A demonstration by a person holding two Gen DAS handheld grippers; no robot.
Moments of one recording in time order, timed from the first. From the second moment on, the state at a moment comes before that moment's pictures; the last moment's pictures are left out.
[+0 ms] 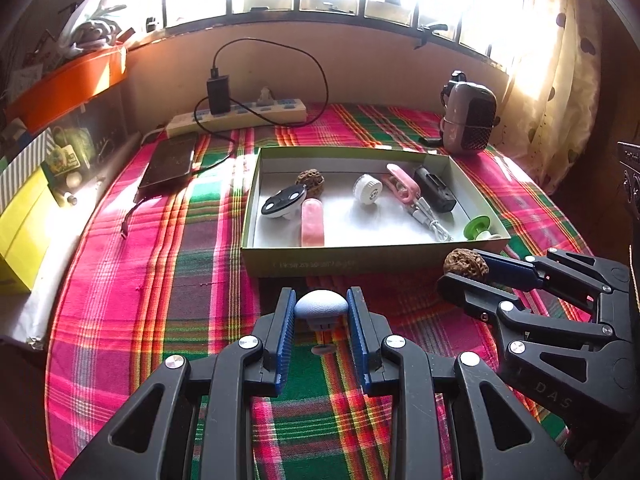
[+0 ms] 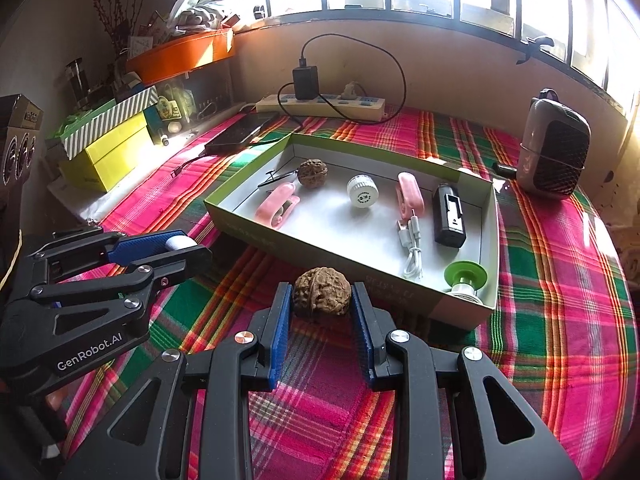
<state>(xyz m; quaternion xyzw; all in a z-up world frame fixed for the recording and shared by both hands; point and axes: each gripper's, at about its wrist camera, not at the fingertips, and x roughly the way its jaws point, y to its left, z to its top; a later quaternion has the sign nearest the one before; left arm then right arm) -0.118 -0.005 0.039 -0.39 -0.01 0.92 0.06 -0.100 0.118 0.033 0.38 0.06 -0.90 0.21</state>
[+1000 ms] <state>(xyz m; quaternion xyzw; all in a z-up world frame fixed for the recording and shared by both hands) -0.184 0.017 0.060 -0.38 0.01 0.92 0.11 -0.143 0.136 0.051 0.38 0.05 -0.90 0.20</state>
